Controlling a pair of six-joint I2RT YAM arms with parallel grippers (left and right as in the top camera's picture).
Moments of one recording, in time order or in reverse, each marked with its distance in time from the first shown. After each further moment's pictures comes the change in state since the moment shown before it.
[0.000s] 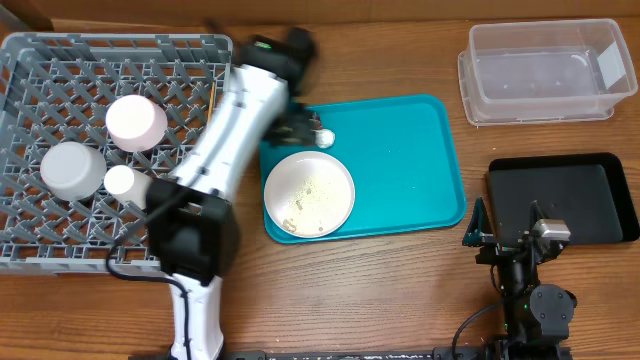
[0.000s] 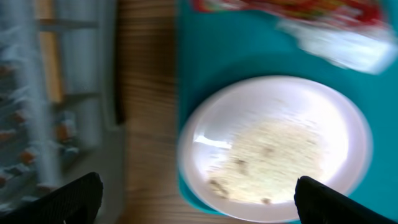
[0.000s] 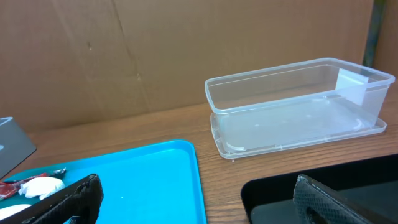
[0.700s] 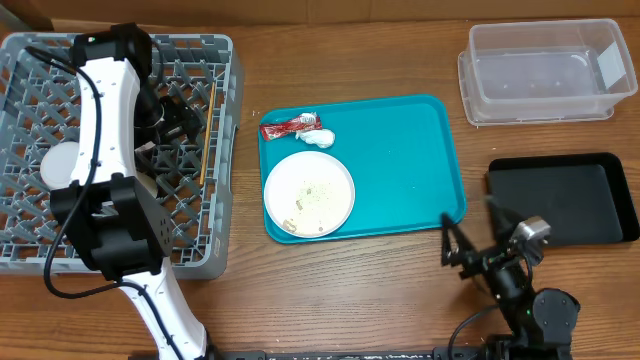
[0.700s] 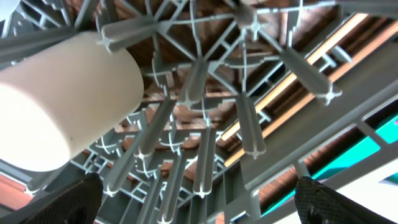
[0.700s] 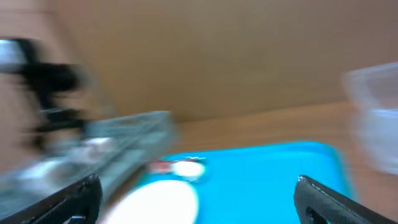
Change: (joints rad) left arm 0.455 0.000 0.000 -0.045 0.042 0.004; right arm 0.000 0.000 0.000 0.135 -0.496 0.238
